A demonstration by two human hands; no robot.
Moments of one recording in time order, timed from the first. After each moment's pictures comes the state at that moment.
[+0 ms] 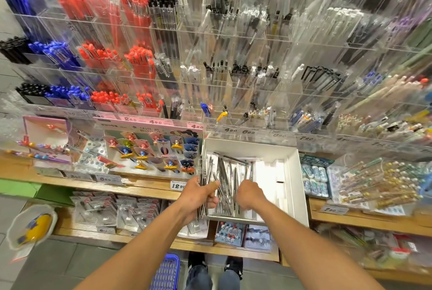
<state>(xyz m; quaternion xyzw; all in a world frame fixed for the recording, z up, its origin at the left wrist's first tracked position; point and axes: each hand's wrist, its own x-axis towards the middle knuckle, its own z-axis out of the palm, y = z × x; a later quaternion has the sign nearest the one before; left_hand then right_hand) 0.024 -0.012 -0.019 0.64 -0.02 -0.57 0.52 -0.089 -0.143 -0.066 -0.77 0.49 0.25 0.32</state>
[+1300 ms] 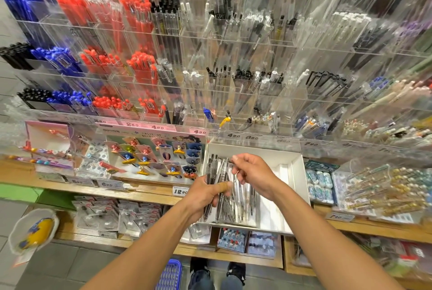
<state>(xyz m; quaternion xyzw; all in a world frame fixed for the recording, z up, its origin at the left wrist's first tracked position) 0.033 -0.029 -0.015 0.64 -0.09 -0.57 0.51 -0.068 -0.176 0.005 -0.57 0.38 -0.03 0.73</state>
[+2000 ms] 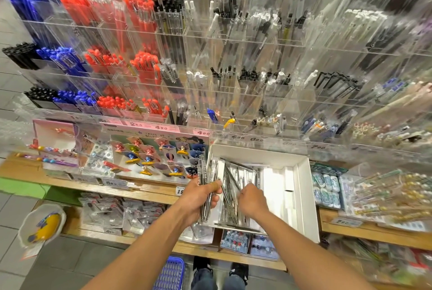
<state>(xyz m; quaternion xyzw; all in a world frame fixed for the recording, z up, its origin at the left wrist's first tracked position) 0.043 -0.022 -0.022 0.61 0.03 -0.57 0.55 -0.081 -0.141 -0.080 -0.76 0.52 0.14 0.36</state>
